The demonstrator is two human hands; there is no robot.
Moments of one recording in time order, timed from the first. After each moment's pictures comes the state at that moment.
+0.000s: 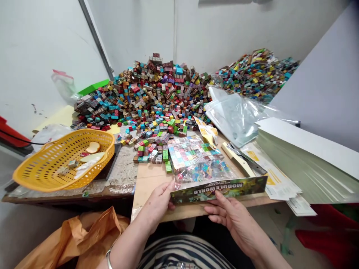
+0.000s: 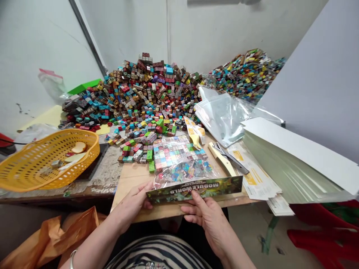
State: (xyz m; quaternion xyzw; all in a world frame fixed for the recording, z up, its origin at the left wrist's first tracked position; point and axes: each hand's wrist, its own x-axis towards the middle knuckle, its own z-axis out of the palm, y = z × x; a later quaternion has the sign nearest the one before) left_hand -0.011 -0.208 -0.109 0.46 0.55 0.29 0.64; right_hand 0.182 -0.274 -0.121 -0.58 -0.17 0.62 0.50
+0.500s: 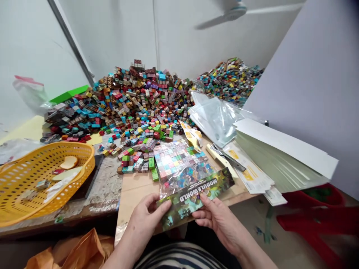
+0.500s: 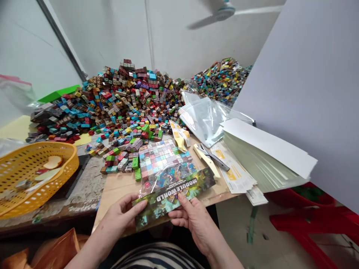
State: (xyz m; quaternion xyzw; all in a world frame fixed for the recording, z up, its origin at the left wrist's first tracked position) left_hand -0.010 -0.215 -0.120 0.49 0.55 0.27 0.61; right_hand 0.185 -0.274 -0.124 -0.53 -0.16 0.65 0.52
